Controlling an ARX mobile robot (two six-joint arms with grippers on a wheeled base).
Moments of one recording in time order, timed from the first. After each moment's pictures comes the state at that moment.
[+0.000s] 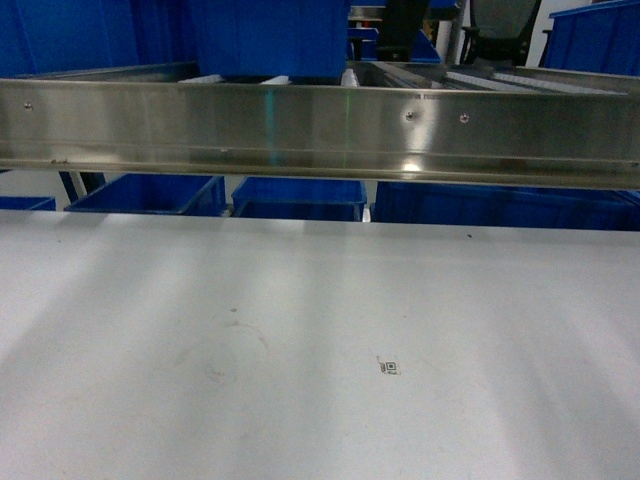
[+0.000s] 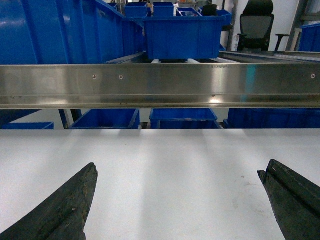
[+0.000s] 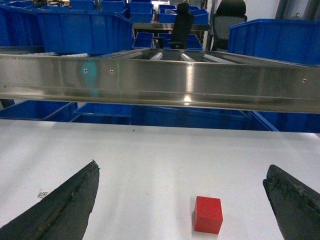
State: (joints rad) left arm 0.00 0.01 0.01 0.00 0.00 0.00; right arm 0.00 0.00 0.01 0.00 0.00 -0.01
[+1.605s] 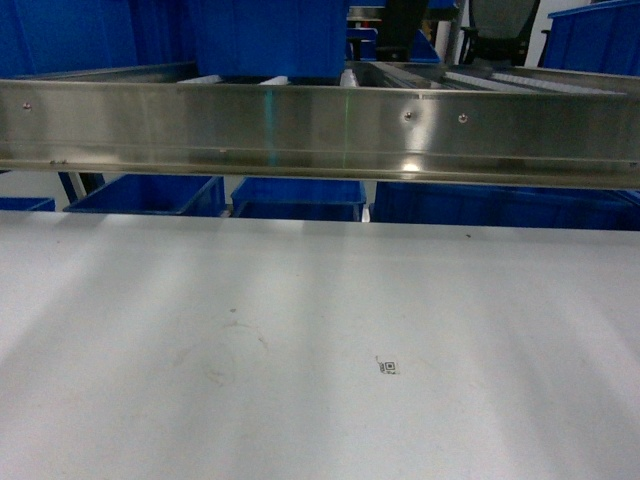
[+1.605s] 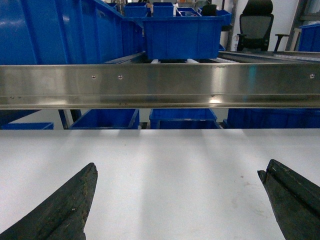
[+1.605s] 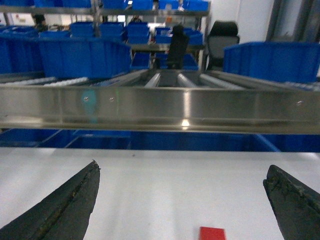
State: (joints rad) left arm 0.00 0.01 0.01 0.00 0.00 0.00; right arm 0.06 0.14 0.01 0.20 0.08 -0.01
